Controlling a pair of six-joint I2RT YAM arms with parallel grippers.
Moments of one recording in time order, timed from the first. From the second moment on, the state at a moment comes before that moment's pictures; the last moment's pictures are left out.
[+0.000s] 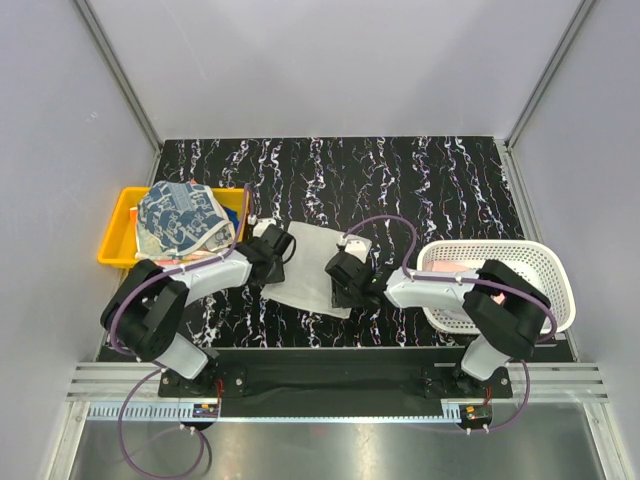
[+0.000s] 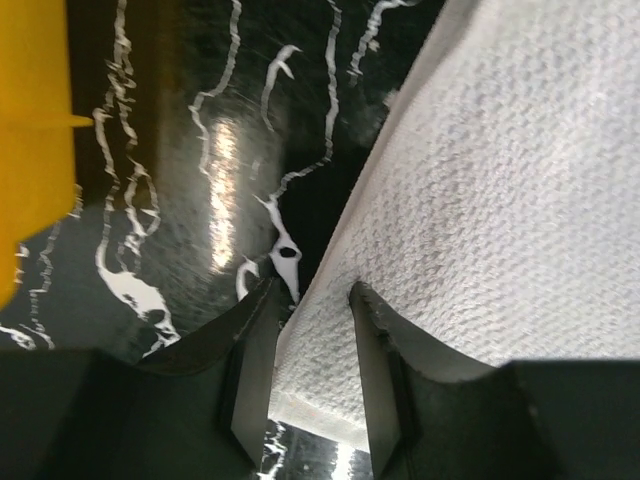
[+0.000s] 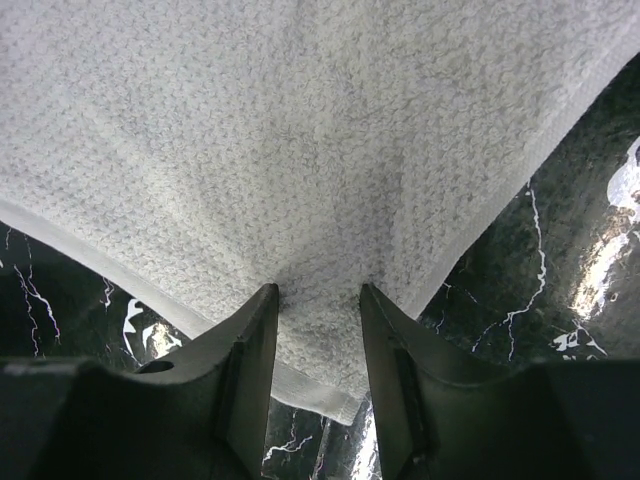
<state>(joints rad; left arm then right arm) -0.60 1.53 0.78 -0.39 -0.34 -0.65 0.98 1.62 0.85 -0.23 0.23 0.80</state>
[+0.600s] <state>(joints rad) -0.84 1.28 0.58 -0.41 -0.32 -0.87 0.98 1.36 0.68 -0.43 0.28 0.82</state>
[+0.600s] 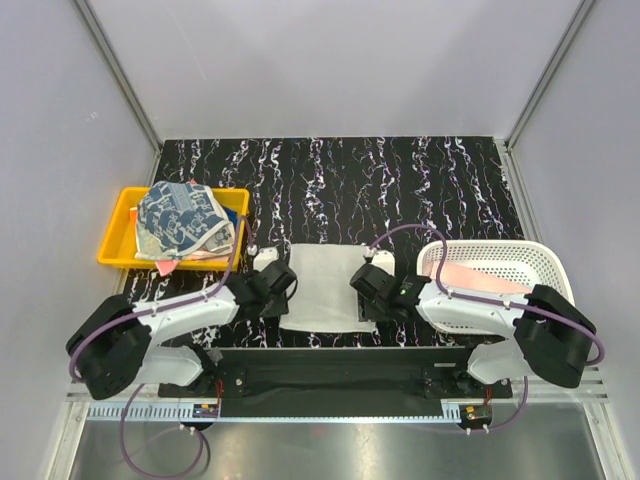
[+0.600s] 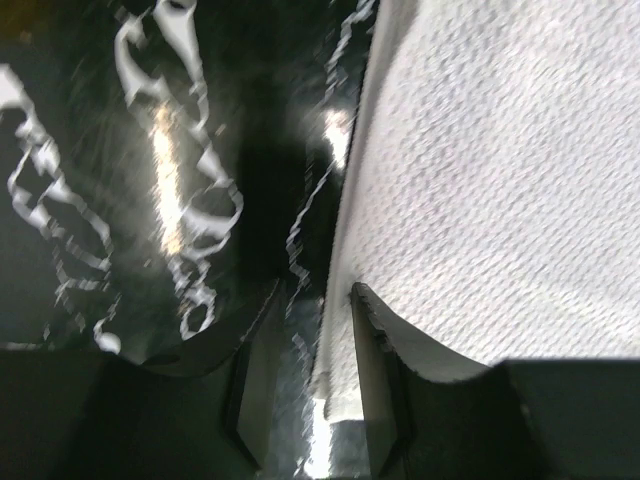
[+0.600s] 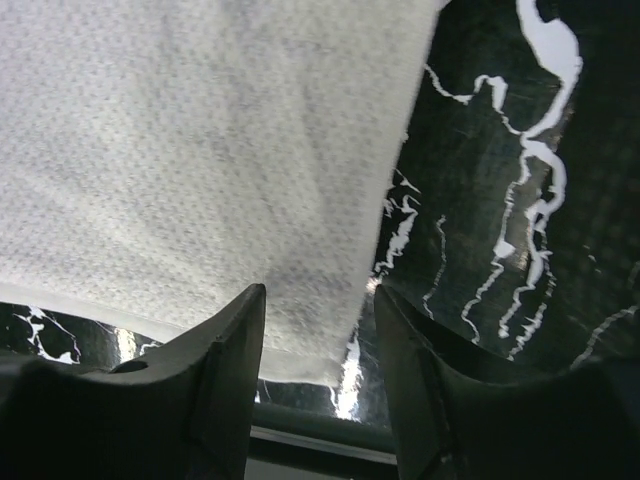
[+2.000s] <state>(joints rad) -0.55 1.89 1.24 -0.52 -0.30 -0.54 0.61 1.82 1.11 -0.34 0.25 0.58</state>
